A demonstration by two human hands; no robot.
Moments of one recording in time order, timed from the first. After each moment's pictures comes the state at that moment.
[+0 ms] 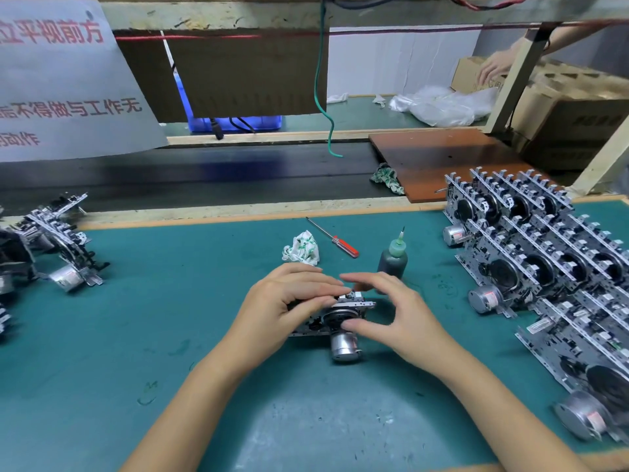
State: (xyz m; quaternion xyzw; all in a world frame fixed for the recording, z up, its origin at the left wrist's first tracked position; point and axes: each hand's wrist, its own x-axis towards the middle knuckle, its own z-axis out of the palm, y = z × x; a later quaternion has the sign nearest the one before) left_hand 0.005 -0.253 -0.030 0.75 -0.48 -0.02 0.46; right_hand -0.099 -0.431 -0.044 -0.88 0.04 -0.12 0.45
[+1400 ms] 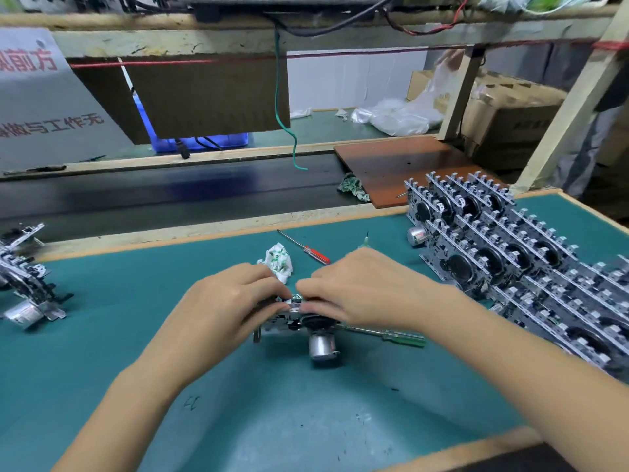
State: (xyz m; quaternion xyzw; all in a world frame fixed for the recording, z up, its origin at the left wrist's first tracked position) left_hand 0.007 -0.229 0.020 0.78 -0.57 0.13 0.21; right_hand -0.079 -0.421 0.033 -0.97 -0.20 -0.09 -0.07
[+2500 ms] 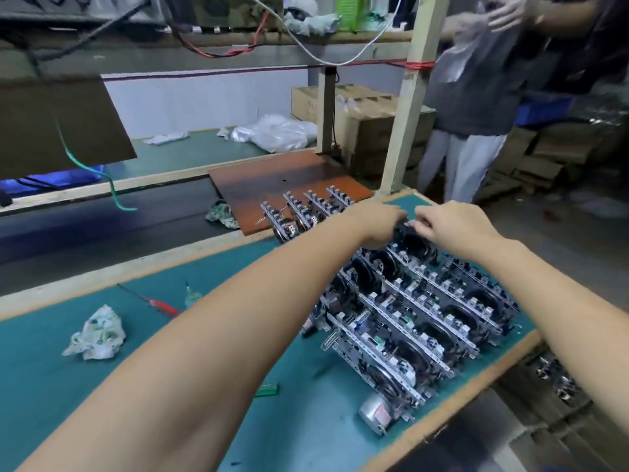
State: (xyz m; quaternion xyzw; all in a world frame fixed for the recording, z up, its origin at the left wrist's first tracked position) left_hand -0.088 -0.636 0.052 0.70 -0.72 -0.01 -0.01; right_hand -0.228 -0.717 0.035 -0.93 0.34 -0.10 -0.10
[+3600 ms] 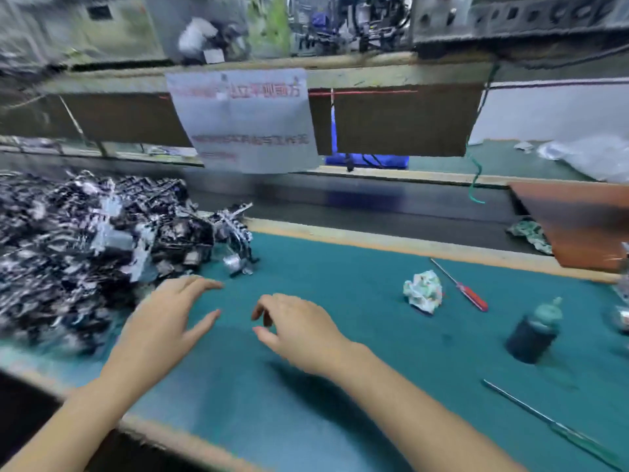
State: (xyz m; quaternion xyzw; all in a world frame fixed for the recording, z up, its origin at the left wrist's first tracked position) left_hand 0.015 -0.024 0.005 0.96 -0.17 0.17 0.12; right_hand 0.018 -0.218 -0.015 -0.93 -0.23 0.02 0.27
